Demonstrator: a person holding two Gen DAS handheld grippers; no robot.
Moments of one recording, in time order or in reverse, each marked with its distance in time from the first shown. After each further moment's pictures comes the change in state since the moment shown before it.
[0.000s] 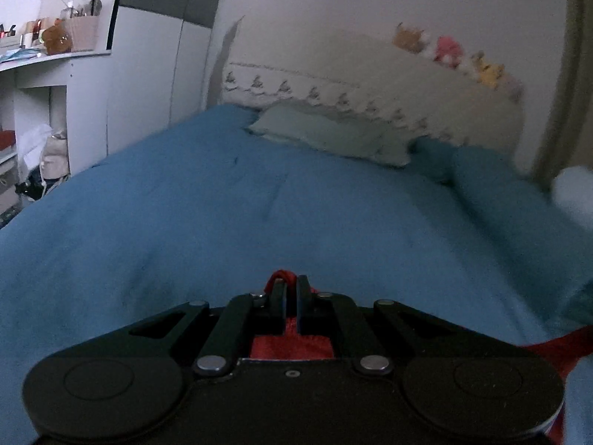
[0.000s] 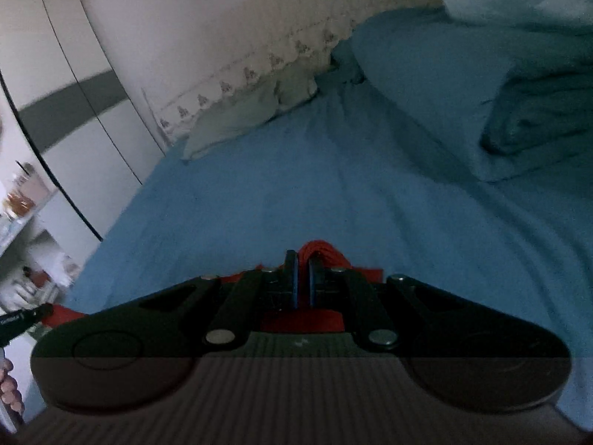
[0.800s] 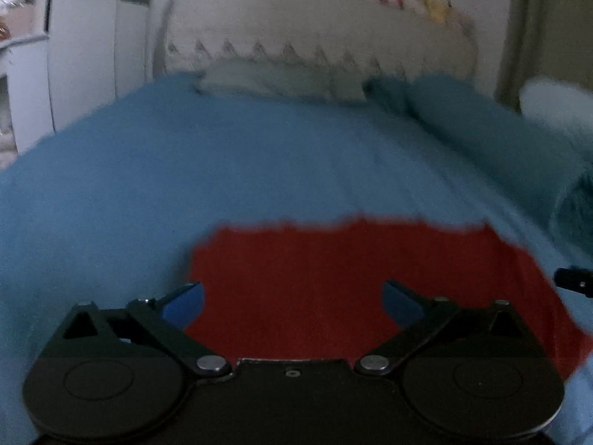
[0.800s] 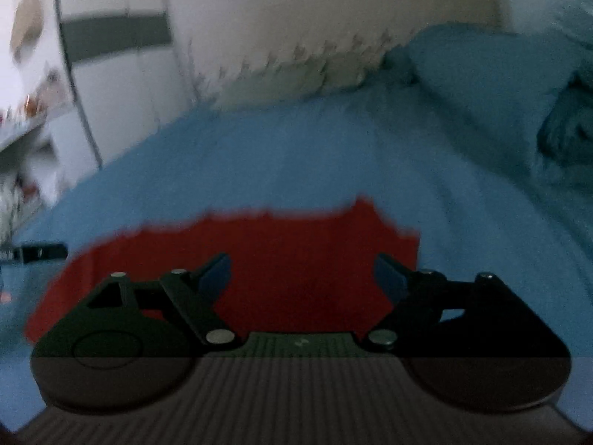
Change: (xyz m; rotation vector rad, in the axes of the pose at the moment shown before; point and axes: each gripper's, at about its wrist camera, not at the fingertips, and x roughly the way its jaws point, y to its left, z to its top) left arm -0.003 -0.007 -0.109 0.178 0.117 -0.123; right arm 0.056 0.006 -0.104 -0.301 -0.001 0.044
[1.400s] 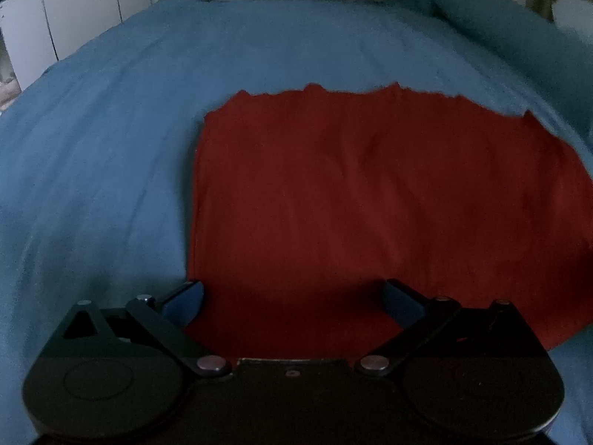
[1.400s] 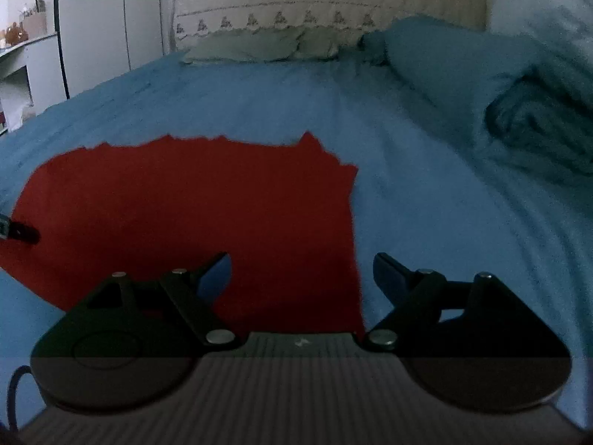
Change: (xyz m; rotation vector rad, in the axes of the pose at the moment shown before) left arm 0.021 0.001 -0.032 0.058 0.312 0.106; right arm -0.034 -0.004 -0.040 -0.124 0.058 -0.186
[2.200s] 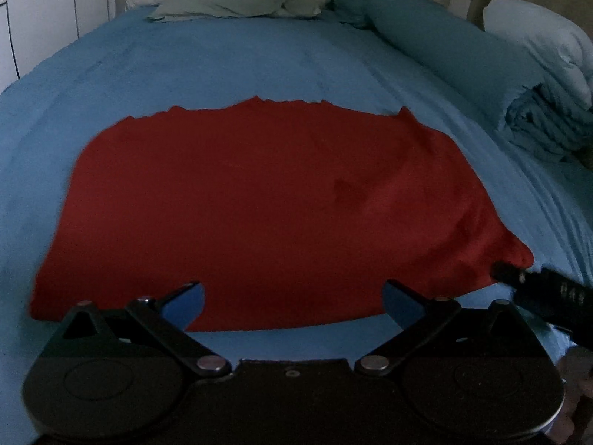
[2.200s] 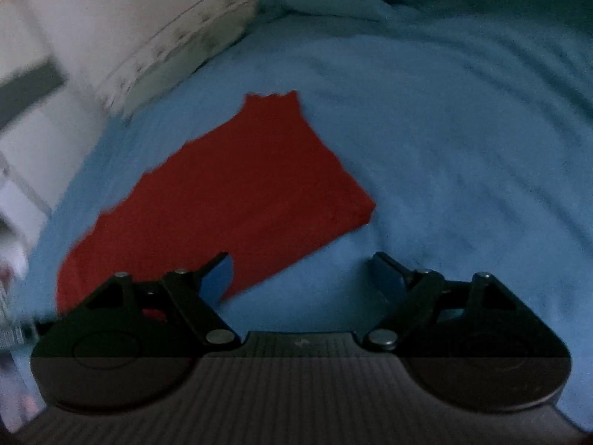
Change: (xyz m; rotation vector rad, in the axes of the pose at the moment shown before) left arm -0.061 -0.107 -0.023 -0.011 -0.065 -0.162; right arm -0.033 -0.016 -0.055 0.638 0.089 0.026
